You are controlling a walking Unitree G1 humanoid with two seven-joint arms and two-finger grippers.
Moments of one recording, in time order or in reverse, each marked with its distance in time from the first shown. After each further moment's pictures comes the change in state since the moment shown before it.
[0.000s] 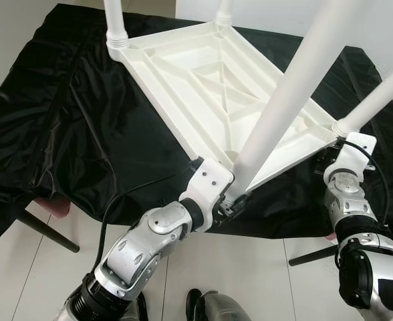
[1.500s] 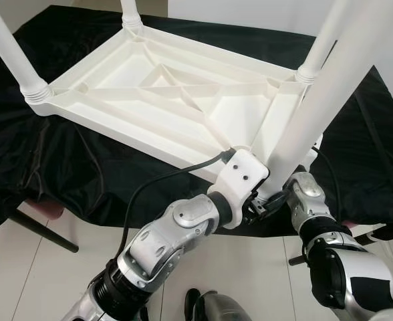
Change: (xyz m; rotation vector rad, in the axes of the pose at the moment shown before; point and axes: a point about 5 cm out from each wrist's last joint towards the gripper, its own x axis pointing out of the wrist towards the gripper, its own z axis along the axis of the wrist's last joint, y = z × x) left arm 0.025 -0.027 0.028 0.006 -0.088 -0.145; right arm -0.024 0.070 0.007 0.214 -0.201 0.459
